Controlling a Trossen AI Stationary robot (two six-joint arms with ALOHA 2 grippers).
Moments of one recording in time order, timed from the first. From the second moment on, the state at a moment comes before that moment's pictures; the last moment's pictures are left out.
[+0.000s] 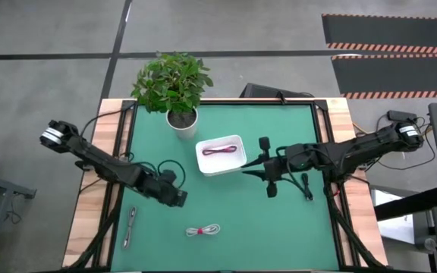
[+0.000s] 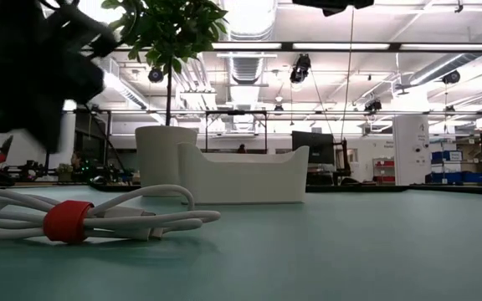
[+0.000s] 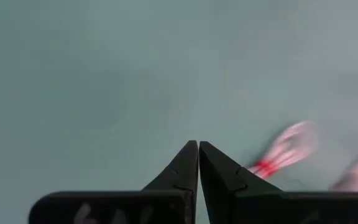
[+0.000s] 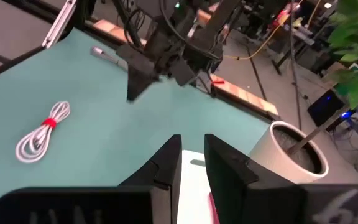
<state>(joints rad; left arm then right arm) -0.42 1.28 0.72 -0.51 -0.05 -1.68 0.19 1.19 0.84 0.05 0.13 -0.39</state>
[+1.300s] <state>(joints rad) -0.73 1.36 0.79 -0.87 0.36 -2.12 0.19 0.76 0.59 0.04 0.02 -0.34</state>
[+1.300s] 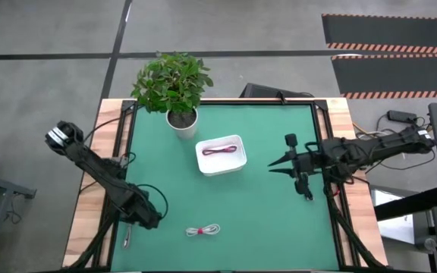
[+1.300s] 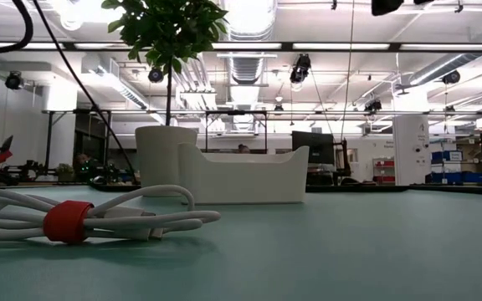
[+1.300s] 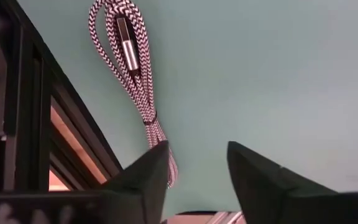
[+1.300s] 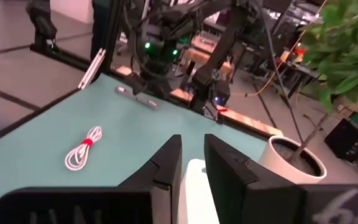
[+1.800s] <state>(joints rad) -0.76 1.47 0.78 -0.87 0.36 -2.08 0.19 0.71 0.58 0.04 0.02 -0.34</state>
